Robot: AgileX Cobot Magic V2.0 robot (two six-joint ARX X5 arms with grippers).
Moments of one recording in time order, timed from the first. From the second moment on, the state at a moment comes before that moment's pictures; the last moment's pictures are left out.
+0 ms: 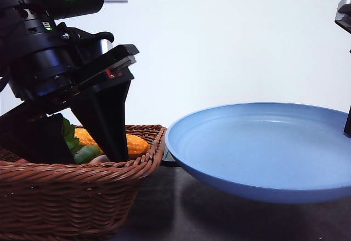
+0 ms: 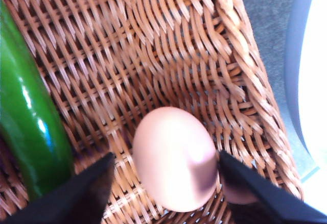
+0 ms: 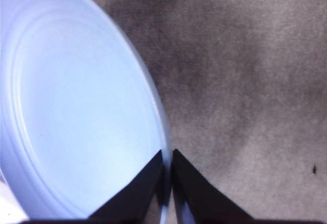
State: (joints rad) left_arx -0.73 1.40 0.78 -0.49 0.23 -0.40; right_arx 0.19 1.03 0.65 -0.70 -0.46 0.22
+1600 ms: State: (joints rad) left_arx -0.96 1.42 1.19 -0.60 0.25 -0.25; right_arx 0.28 1.03 0.80 -0.83 -0.52 0.20
